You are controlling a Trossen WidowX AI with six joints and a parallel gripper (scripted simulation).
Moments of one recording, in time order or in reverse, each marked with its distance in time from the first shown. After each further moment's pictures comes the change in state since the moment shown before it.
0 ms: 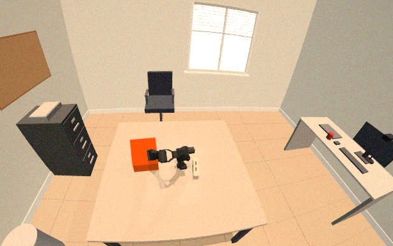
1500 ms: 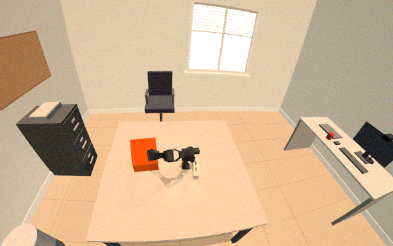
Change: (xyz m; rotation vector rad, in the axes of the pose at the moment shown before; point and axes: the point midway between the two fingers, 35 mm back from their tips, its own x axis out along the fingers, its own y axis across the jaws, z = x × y) arm 0.016 0.007 0.047 0.245 -0.004 0.017
